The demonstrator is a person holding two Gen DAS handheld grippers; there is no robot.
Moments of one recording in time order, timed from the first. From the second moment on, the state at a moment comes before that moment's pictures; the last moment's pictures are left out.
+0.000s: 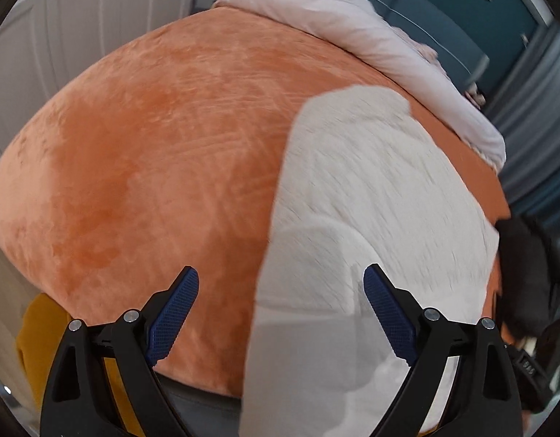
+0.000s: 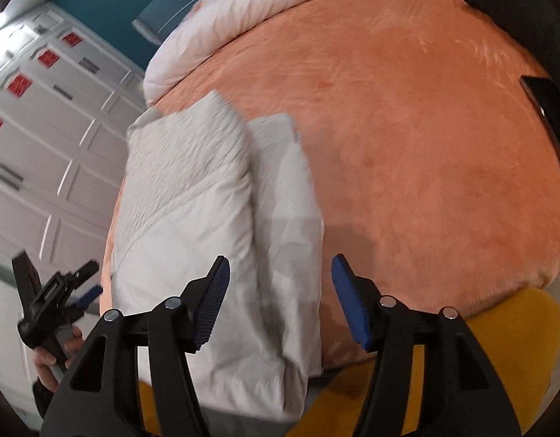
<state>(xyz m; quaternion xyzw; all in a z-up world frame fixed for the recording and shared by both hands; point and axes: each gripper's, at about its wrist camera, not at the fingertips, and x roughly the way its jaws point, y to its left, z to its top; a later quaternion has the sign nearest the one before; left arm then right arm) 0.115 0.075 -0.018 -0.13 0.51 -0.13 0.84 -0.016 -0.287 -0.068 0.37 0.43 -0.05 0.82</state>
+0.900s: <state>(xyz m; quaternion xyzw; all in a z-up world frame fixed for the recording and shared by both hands) 0.158 0.039 -0.076 -0.26 0.56 -0.24 0.75 0.043 -0.272 -0.169 0.56 0.44 0.08 0.70</state>
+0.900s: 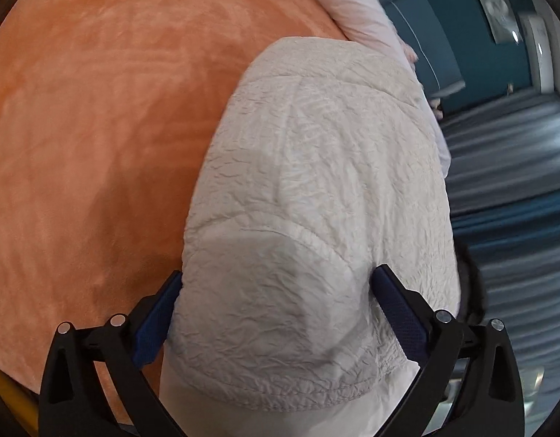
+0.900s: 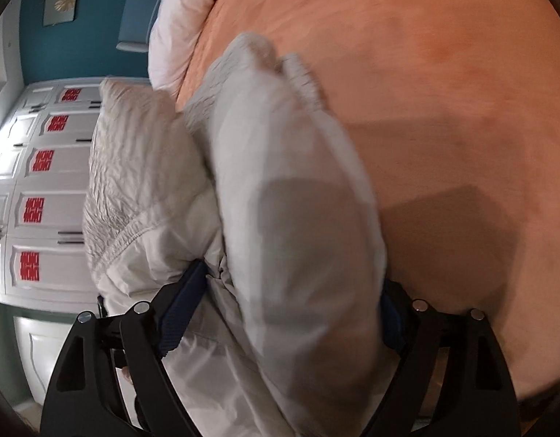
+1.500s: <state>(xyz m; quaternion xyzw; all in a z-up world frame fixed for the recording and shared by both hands) 0.139 -0.040 -0.031 -0.05 0.51 -0.24 0.83 0.048 -0.269 -0.160 0.56 0.39 0.08 0.73</state>
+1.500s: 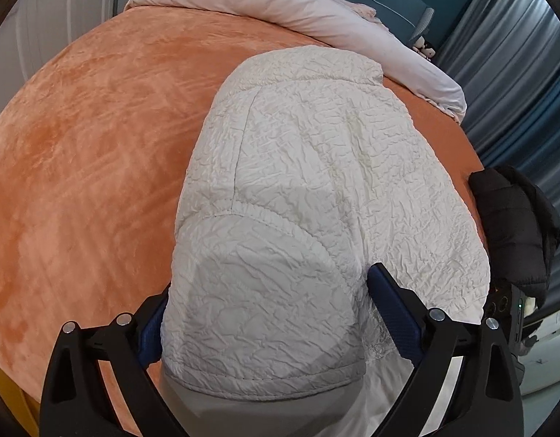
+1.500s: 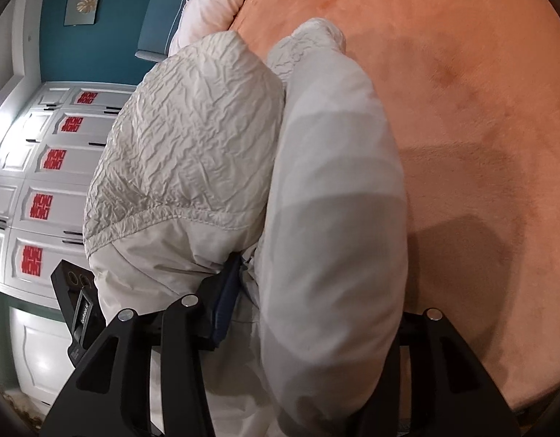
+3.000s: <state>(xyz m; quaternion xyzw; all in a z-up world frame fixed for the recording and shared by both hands) 0.279 0.043 0.012 0.04 0.36 -0.13 0.92 0.237 -0.186 -0.016 0.27 0.33 0.05 0.90</state>
